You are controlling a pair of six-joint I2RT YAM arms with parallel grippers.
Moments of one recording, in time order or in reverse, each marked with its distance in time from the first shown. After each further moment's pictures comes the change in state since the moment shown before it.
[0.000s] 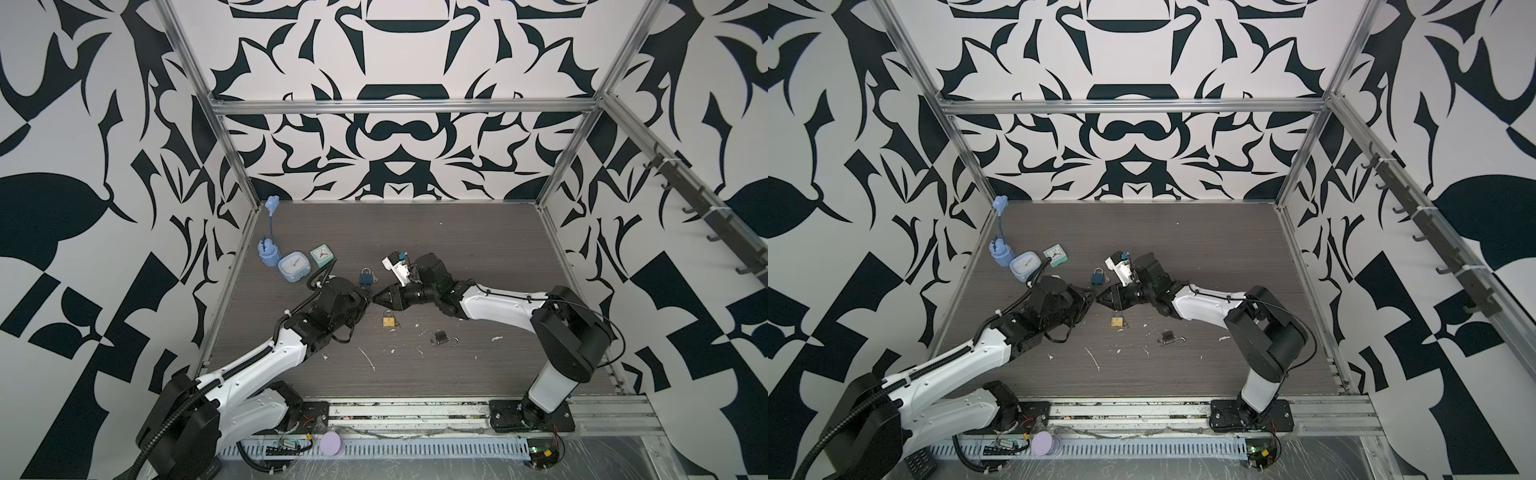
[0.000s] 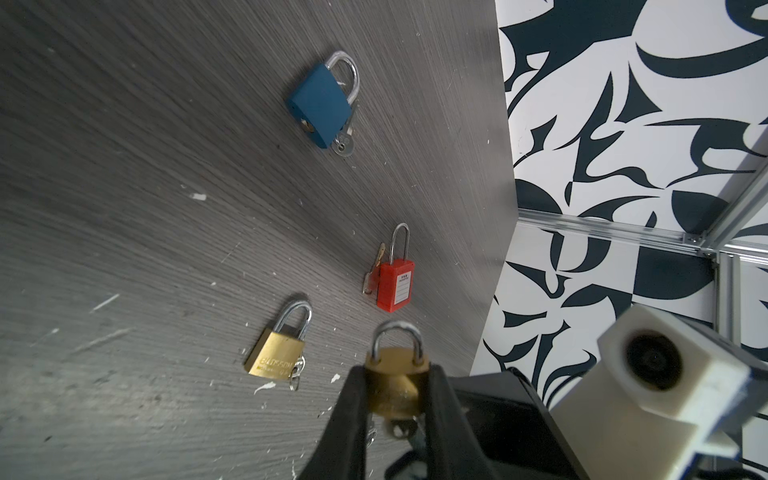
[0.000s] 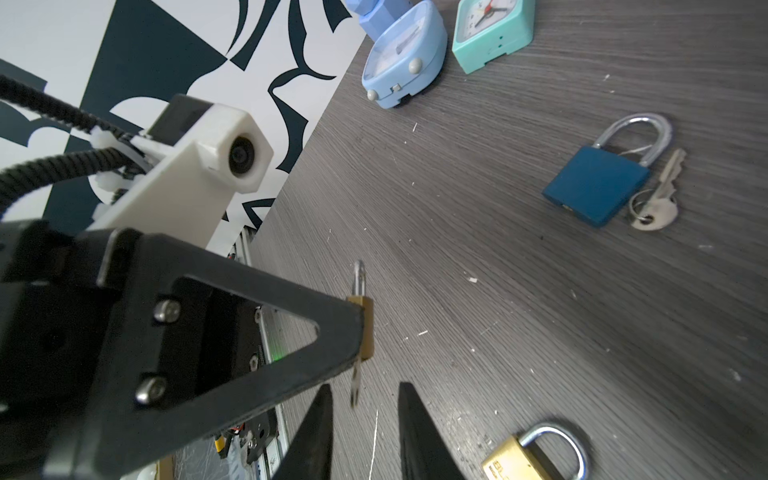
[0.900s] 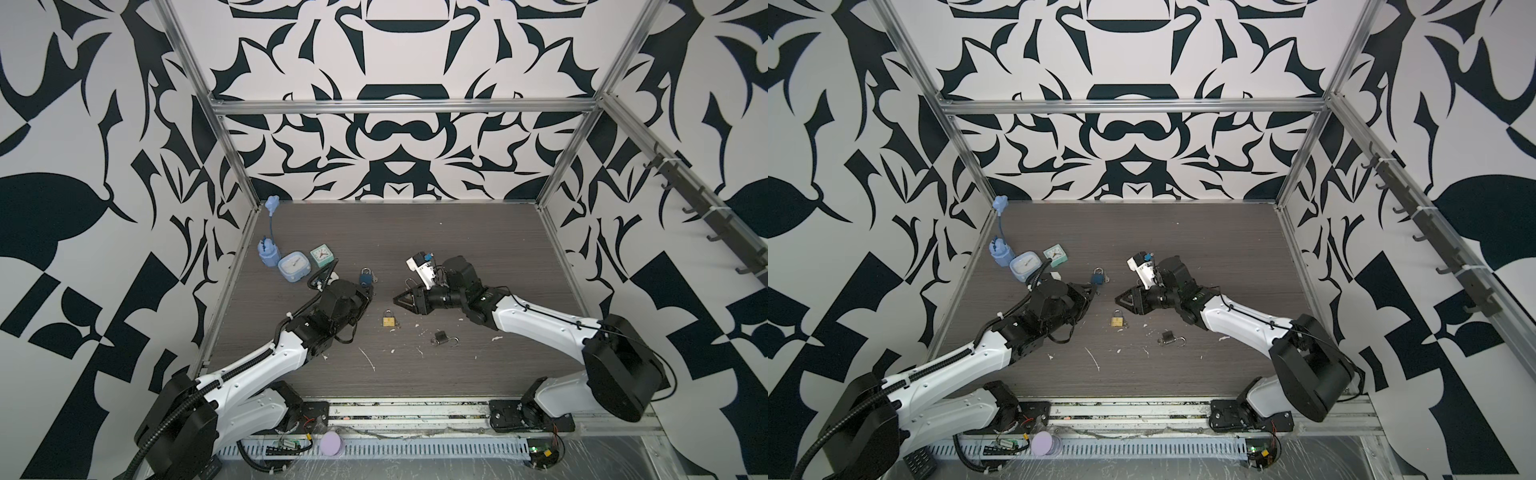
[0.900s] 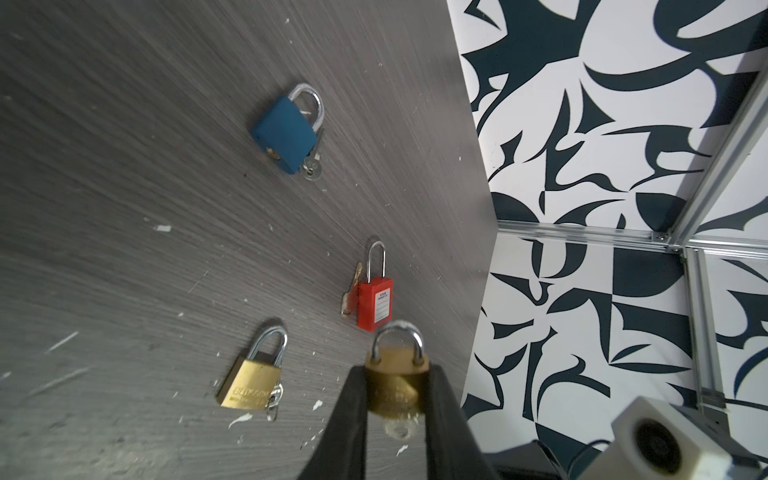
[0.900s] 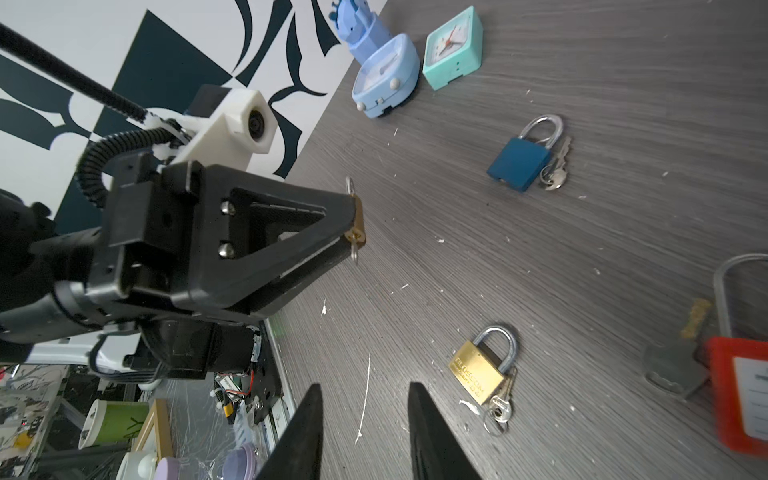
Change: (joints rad) left arm -0.038 -0.010 -0.018 0.069 -0.090 0.018; right arm -0.074 -0.262 -0.158 -0.107 0.016 -0.032
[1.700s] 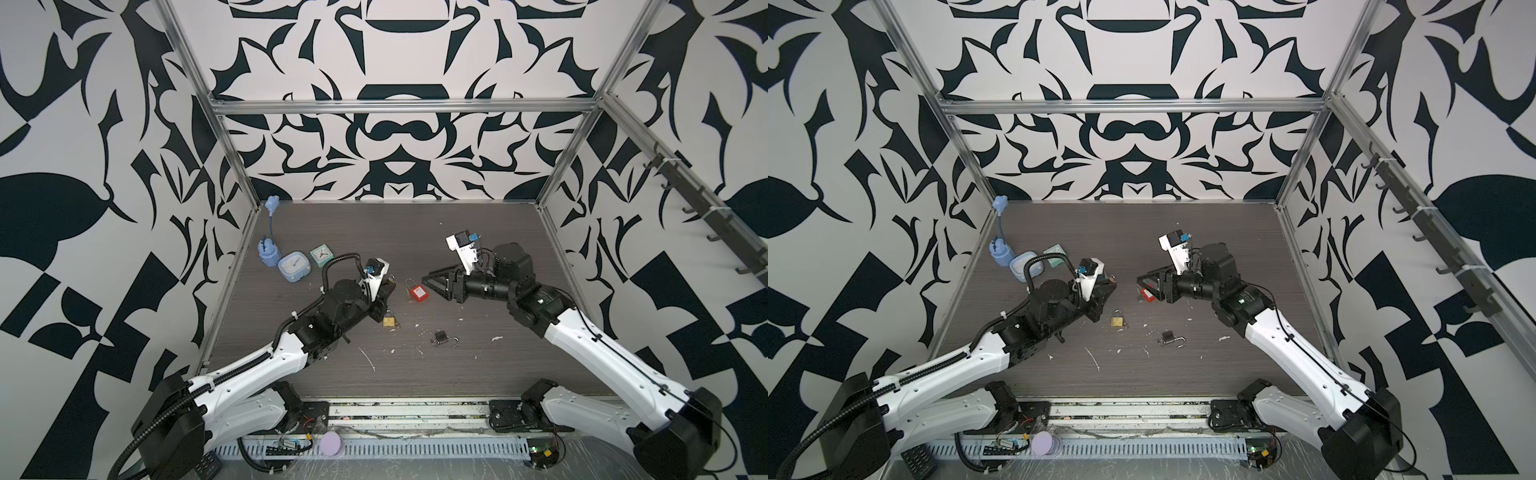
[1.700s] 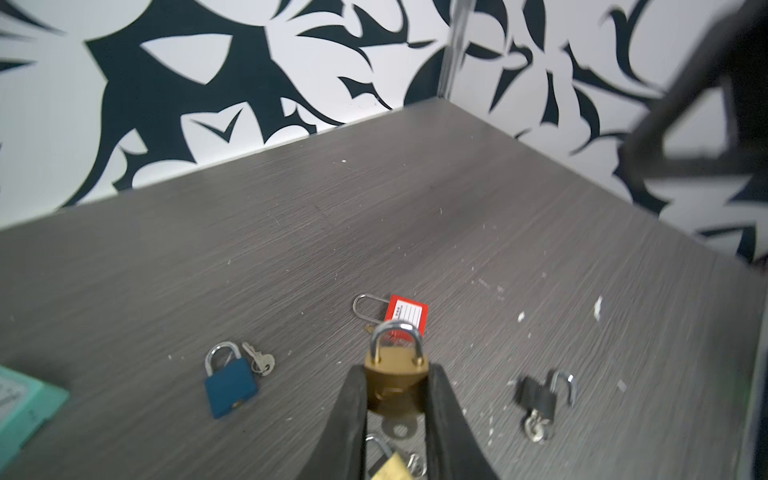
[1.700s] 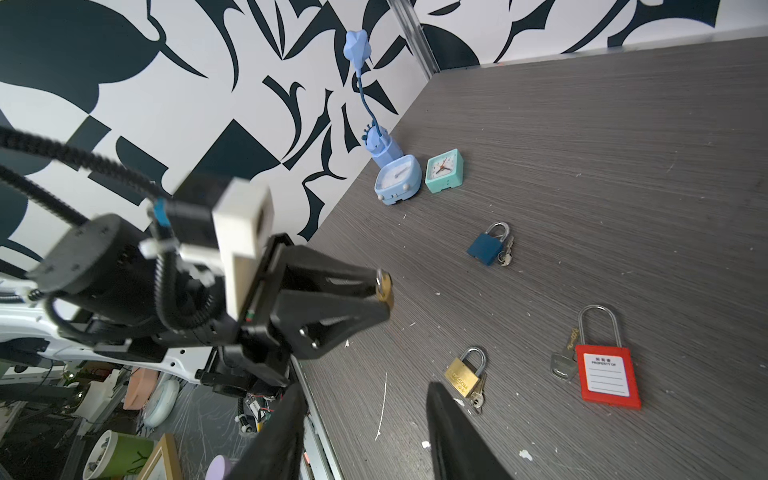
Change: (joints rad) left arm -0.126 -0.021 0.079 0.138 0.020 1.271; right arm -0.145 -0.399 0.057 -0.300 -0.016 -0.058
